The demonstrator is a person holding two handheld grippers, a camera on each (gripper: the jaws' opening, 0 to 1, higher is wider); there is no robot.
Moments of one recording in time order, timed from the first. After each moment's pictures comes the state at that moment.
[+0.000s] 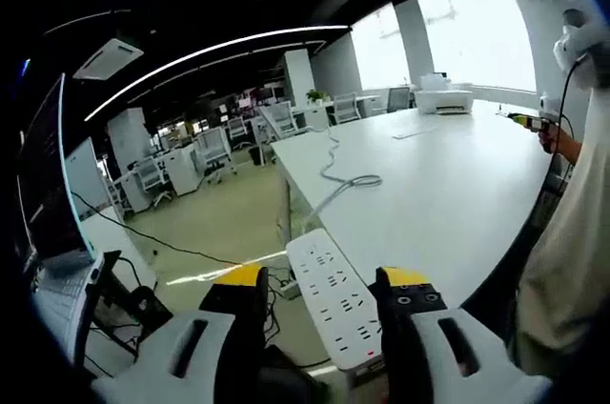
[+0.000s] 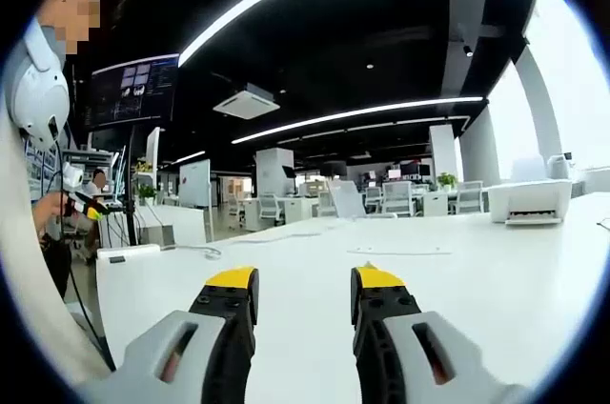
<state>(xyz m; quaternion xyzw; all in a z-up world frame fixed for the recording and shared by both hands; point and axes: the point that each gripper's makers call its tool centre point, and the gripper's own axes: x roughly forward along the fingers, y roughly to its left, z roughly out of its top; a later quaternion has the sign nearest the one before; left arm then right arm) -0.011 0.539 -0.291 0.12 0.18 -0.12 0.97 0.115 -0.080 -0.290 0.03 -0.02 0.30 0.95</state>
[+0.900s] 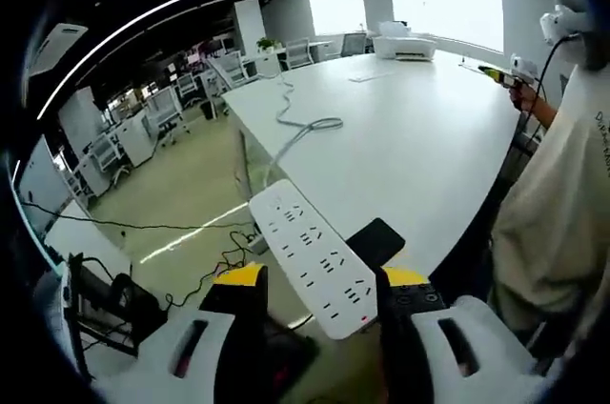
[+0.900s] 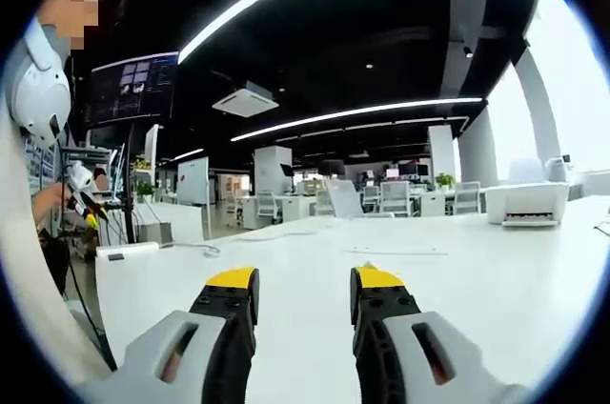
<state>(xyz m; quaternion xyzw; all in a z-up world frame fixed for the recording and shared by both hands) -0.012 0.534 -0.333 0.14 0.33 -0.21 0.91 0.111 -0.087 -0.289 0.02 -0.01 0.30 0.95</state>
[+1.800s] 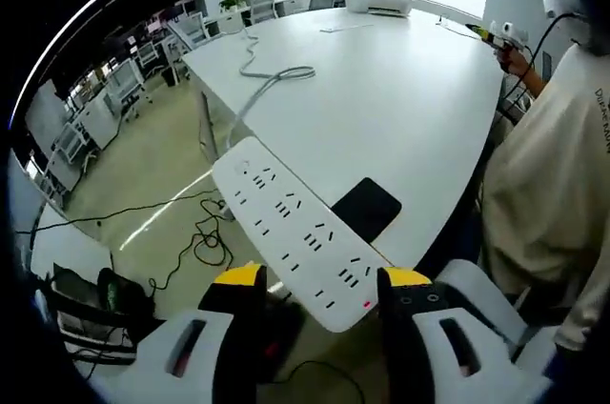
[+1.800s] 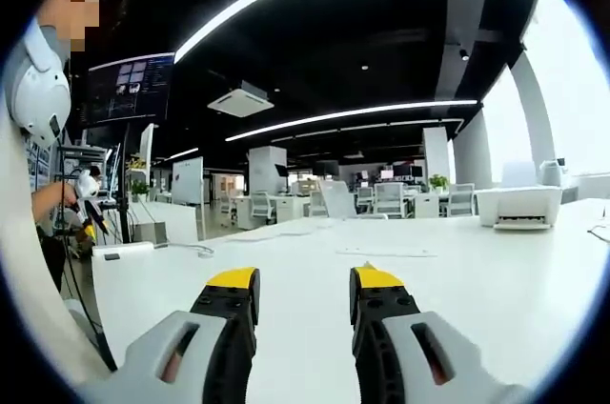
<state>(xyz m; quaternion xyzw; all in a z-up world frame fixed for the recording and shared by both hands) -0.010 0.532 -0.379 0.17 0.43 -0.27 0.84 0.110 -0.100 -0.282 0.02 -0.02 0.29 0.96</state>
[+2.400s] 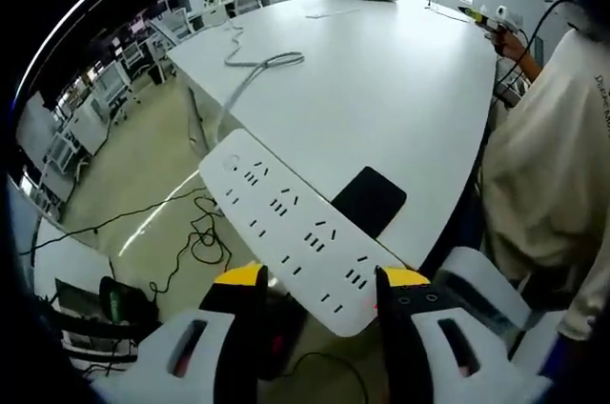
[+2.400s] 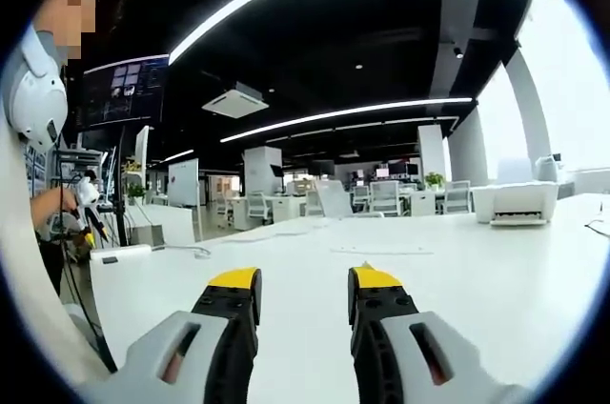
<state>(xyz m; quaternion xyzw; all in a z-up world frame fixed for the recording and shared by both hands) -0.004 0.532 -0.388 0.19 0.45 -0.30 0.82 0.109 -0.102 -0.283 0.03 -0.01 0.28 0.96</state>
